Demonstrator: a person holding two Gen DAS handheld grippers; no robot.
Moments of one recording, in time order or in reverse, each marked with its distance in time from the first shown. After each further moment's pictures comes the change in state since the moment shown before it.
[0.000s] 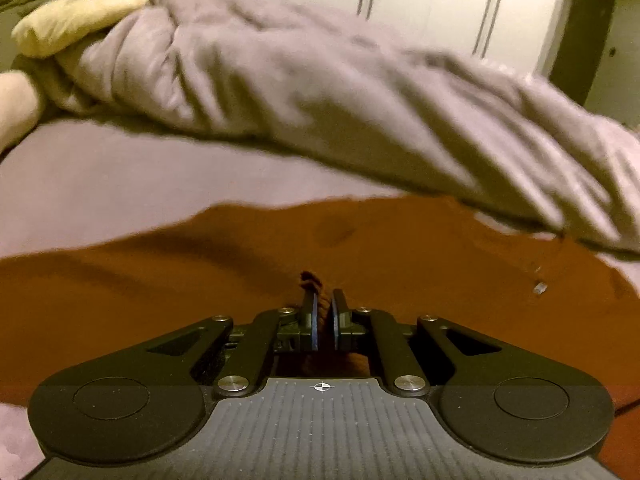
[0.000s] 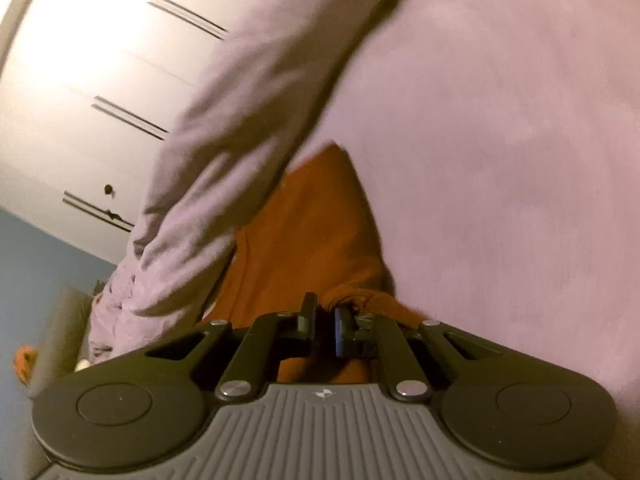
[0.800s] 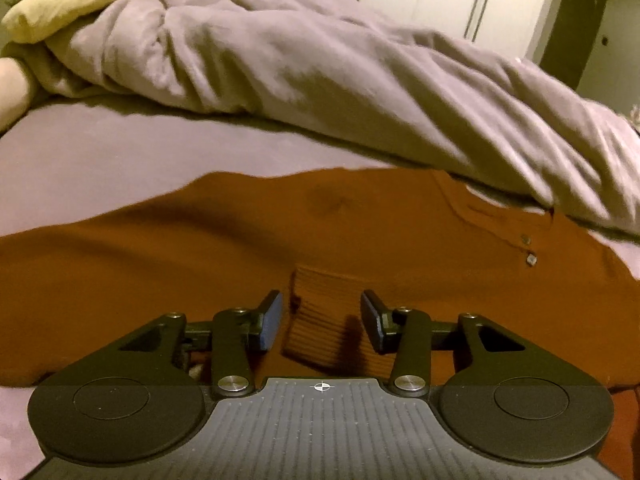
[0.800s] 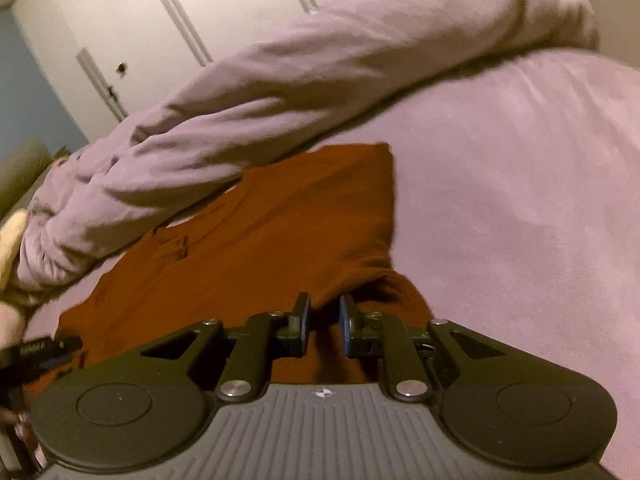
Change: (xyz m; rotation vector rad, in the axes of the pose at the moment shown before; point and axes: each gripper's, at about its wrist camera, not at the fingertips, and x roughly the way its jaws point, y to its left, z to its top) left arm 0.007 -0.003 -0.010 0.022 0.099 -0.017; right arm -0.009 0.057 -0.030 -0.508 0.078 -0.157
